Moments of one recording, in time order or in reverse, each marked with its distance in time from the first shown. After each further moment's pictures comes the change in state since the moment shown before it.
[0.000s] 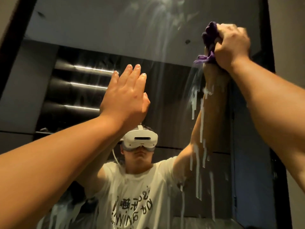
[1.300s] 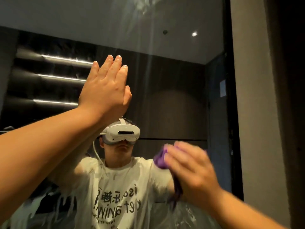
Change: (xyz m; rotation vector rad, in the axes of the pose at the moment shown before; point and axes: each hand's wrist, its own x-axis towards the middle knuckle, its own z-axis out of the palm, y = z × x) left_hand 0.001 0.035 0.014 0.003 0.021 0.060; right_hand -0.362 0.016 -0.033 0.160 -0.075 -0.565
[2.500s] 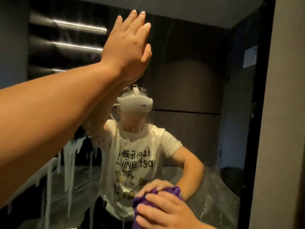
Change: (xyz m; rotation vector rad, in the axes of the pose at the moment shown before) left_hand -0.012 -0.012 -0.014 -0.071 -0.065 0.068; right_hand -0.069 -0.142 0.050 1.060 0.078 -0.346
